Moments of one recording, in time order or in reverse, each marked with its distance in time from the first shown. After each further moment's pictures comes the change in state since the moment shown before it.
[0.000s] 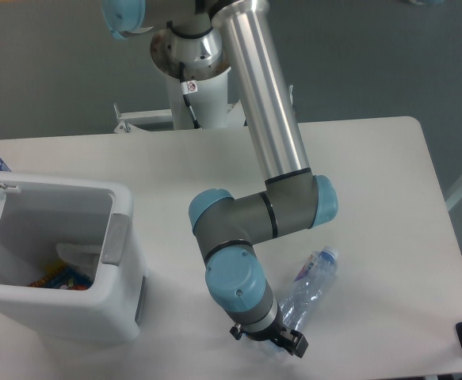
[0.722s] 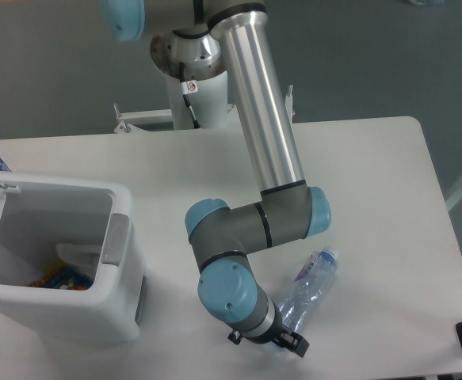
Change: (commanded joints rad) arm -0.014 -0.032 0.009 0.000 0.068 -0.012
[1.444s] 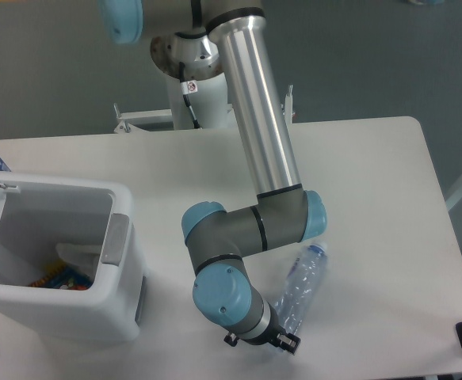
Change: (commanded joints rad) arm -0.008 0.009 -0.003 0.000 0.005 -0.009
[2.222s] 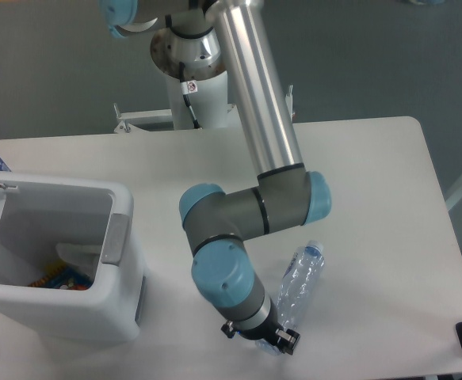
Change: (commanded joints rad) arm 0.058 0.121 0.006 -0.003 -0.245 0.003
